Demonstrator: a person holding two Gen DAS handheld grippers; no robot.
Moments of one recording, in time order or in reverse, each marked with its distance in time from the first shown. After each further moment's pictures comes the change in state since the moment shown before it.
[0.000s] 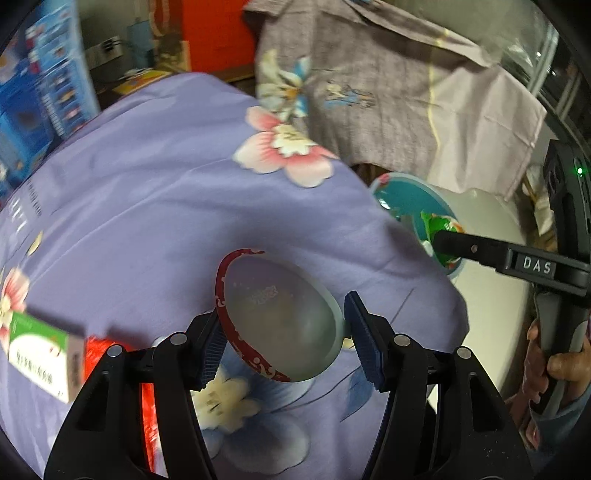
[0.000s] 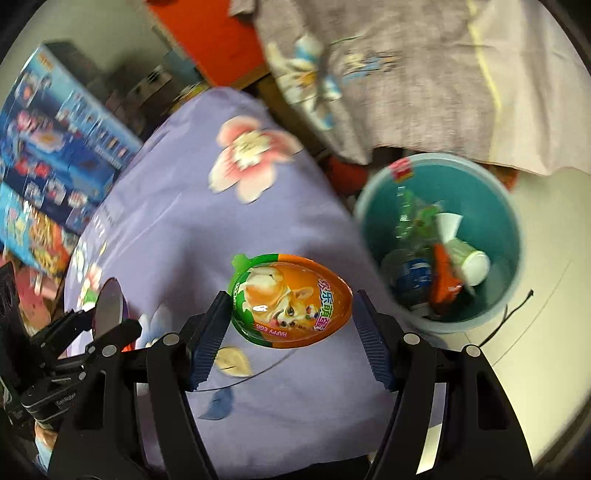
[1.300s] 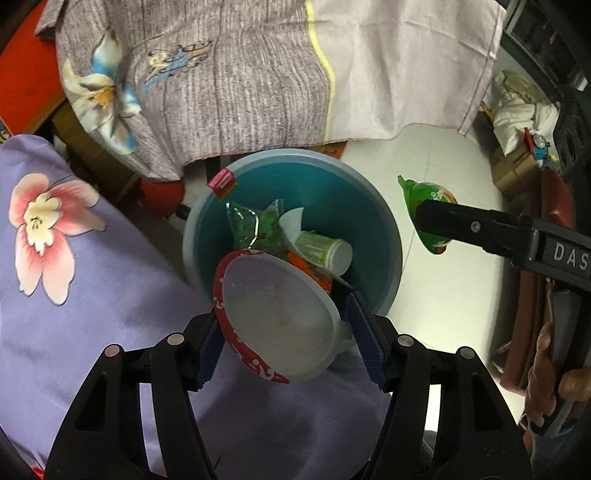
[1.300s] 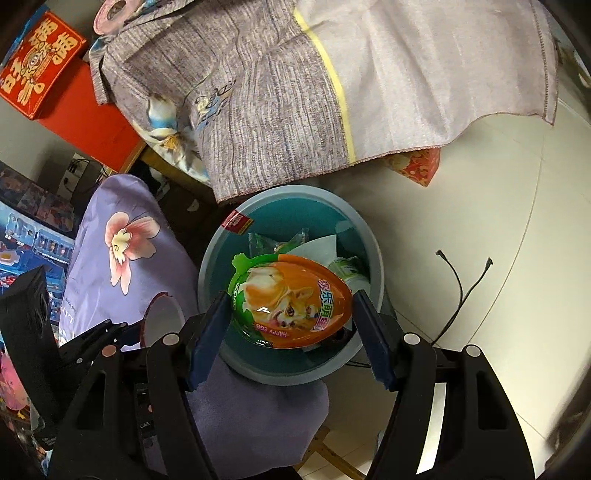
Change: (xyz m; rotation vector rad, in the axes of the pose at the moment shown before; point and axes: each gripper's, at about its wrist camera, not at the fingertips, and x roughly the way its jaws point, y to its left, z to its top) left arm 0.145 -0.195 0.087 0.280 0.199 -0.153; right arm -0.025 -0.174 0.039 0.271 -0.036 -0.087
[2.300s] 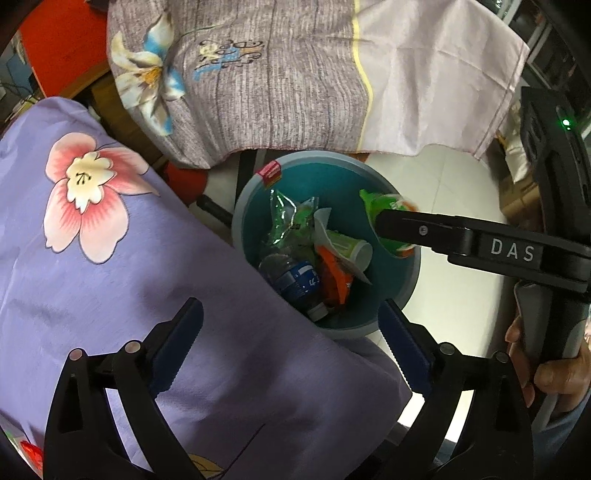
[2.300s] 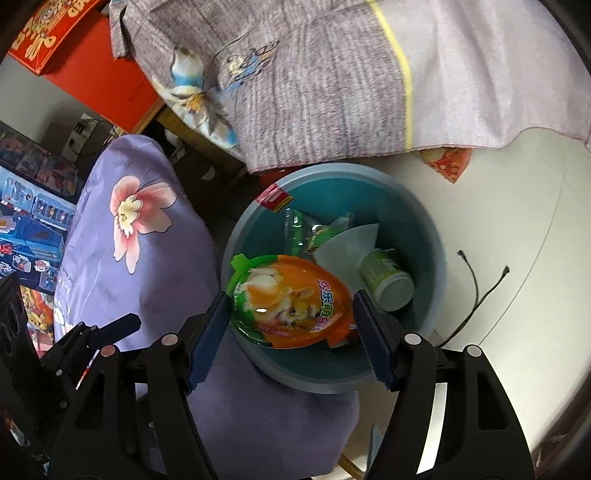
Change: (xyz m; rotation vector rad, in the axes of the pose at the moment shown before) left arm -0.031 0.042 -0.025 -0.118 -0.032 0.013; right arm 0.041 0.054 0.004 -0.094 0.107 0.025
